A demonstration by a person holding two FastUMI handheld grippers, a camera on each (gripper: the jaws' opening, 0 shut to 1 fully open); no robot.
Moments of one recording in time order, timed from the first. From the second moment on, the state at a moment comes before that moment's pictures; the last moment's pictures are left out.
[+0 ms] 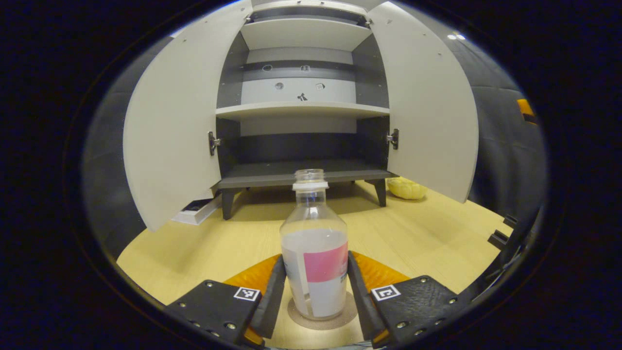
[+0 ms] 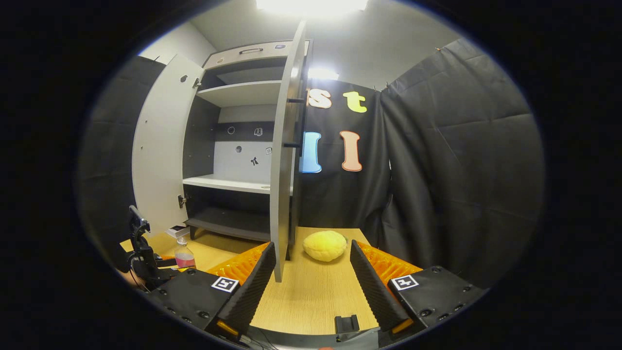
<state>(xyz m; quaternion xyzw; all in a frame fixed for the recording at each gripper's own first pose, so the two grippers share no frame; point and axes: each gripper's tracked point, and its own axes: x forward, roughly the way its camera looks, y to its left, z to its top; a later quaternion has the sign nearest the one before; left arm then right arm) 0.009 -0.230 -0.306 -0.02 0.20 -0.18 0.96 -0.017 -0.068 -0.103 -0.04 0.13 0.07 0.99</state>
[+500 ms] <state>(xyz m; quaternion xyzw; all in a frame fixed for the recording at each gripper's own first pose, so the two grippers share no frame) -0.011 -0.219 -0.292 -0.02 0.20 -0.15 0.97 -0.013 -0.048 -0.101 -0.04 0.12 0.10 0.99</state>
